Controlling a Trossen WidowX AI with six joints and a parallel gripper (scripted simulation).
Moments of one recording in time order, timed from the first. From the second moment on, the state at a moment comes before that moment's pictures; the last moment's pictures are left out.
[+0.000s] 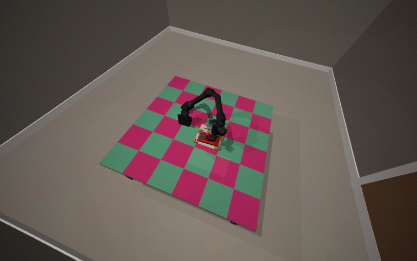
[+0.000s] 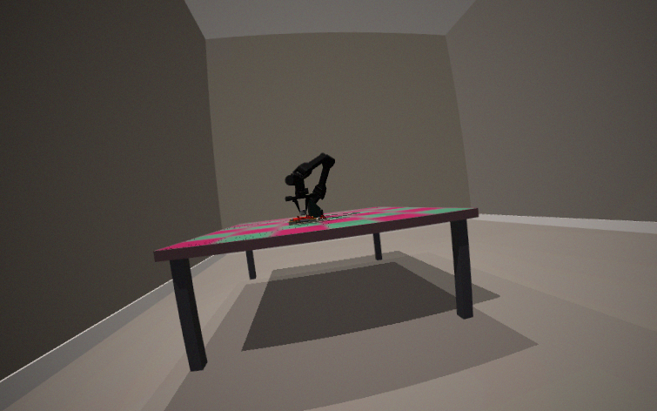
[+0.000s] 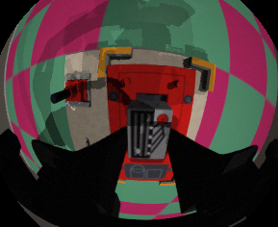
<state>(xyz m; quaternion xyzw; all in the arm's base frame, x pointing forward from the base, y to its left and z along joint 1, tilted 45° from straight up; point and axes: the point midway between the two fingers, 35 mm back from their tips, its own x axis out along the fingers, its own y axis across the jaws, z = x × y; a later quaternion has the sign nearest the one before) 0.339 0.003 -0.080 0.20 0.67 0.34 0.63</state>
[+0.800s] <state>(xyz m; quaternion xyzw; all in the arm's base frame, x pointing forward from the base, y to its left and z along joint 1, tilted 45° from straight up) 0.341 0.002 -0.080 0.20 0.67 0.34 0.63</state>
